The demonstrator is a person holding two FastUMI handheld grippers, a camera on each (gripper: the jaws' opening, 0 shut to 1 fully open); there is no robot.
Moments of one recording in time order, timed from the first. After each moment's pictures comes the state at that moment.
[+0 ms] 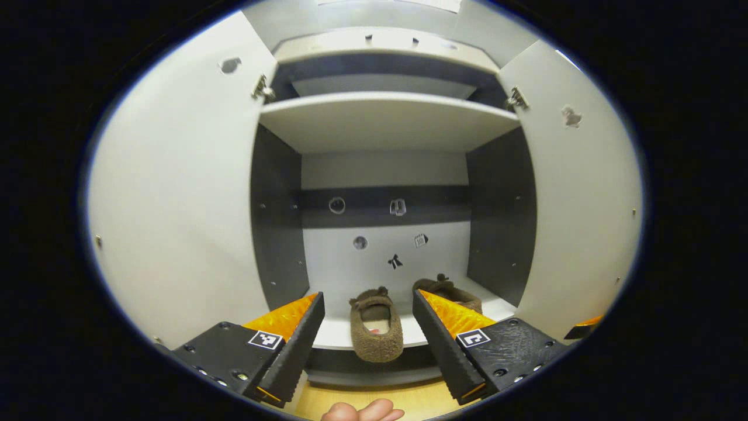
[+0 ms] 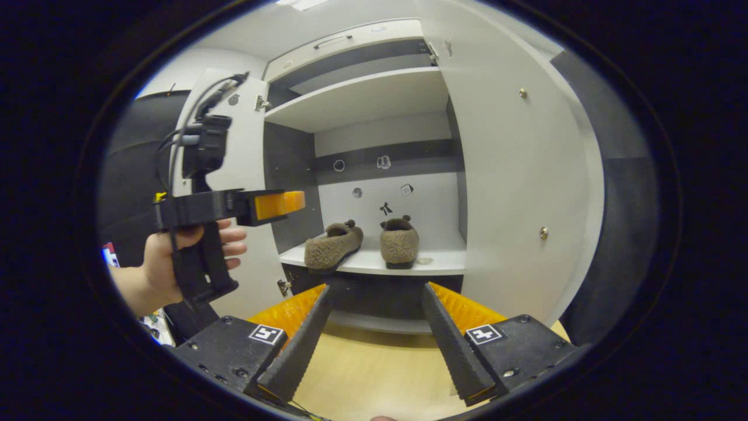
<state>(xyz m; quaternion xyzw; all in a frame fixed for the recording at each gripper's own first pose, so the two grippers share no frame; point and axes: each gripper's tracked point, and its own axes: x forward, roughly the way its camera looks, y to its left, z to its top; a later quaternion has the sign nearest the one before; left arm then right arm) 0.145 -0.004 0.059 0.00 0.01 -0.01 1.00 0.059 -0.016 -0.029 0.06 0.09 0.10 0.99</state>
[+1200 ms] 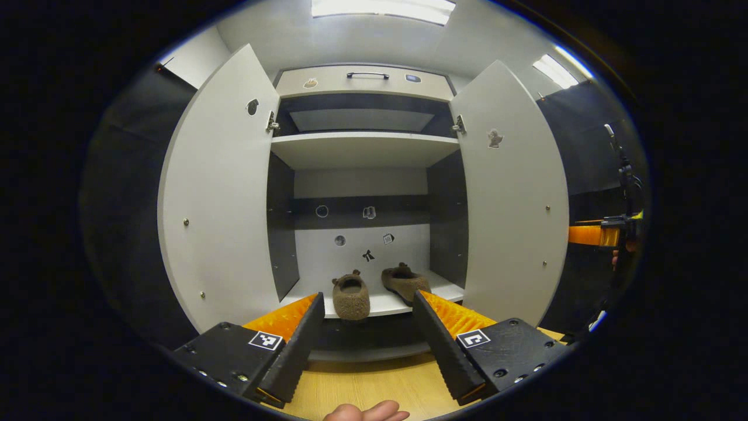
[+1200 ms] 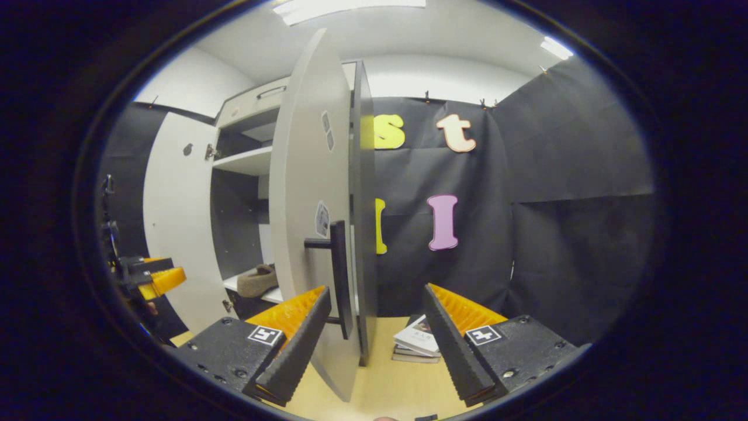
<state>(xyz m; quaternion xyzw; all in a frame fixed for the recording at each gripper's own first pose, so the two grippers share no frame) 0.037 -0.040 0.052 -0.02 0.02 -0.04 1.00 0.016 -0.215 0.059 0.03 0.03 0.00 1.00</state>
